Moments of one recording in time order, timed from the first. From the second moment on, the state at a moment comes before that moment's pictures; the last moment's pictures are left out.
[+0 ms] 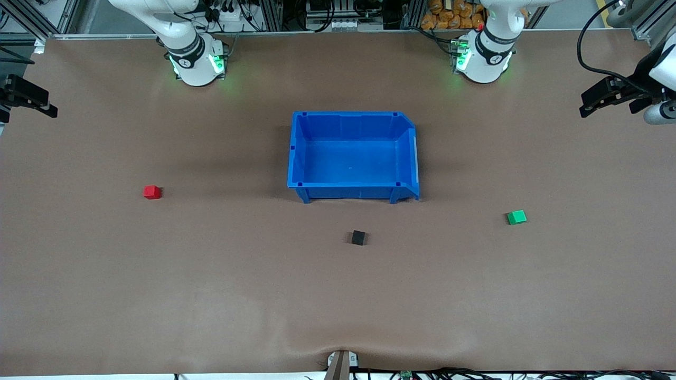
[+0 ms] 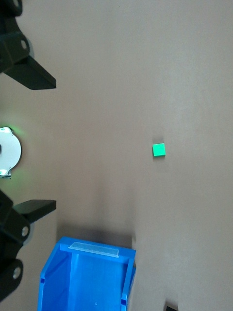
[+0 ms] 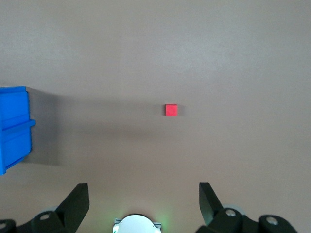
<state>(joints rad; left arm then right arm) 0.09 -0.10 -0.15 -1.61 0.06 1.48 -0.09 -0.05 -0.03 -0.06 -1.49 0.03 1.36 -0.20</state>
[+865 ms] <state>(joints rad) 0.09 -0.09 -0.15 -1.71 0.06 1.59 -0.09 -0.05 -0.03 -0.07 -1.49 0.03 1.36 -0.20</state>
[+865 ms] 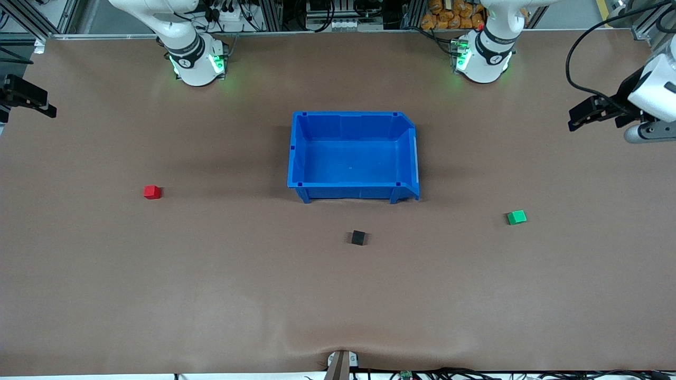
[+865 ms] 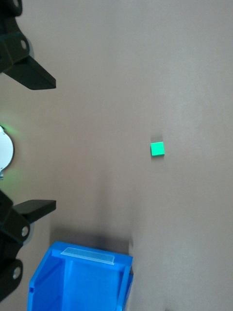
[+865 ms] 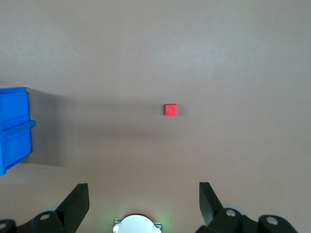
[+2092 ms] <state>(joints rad) 0.10 0.00 -0.14 -1.89 0.06 1.84 -0.09 -0.06 -0.03 -0.07 -1.49 0.04 1.36 -0.20</state>
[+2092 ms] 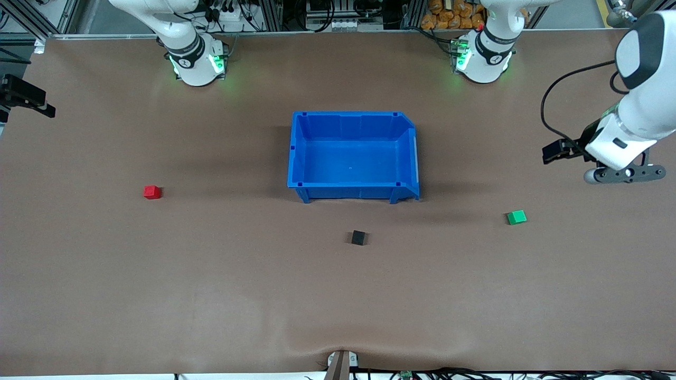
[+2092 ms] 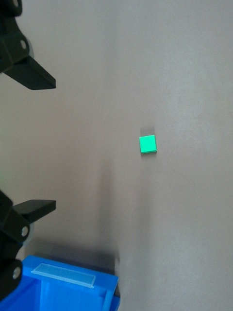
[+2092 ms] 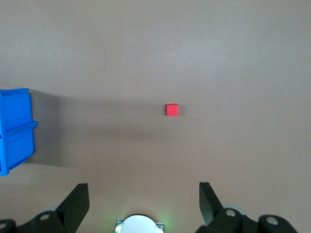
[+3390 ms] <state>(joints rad) 0.18 0.23 -0.14 -1.92 0.06 2.04 -0.10 -0.06 -0.03 -0.07 -1.49 0.06 1.36 -0.20</state>
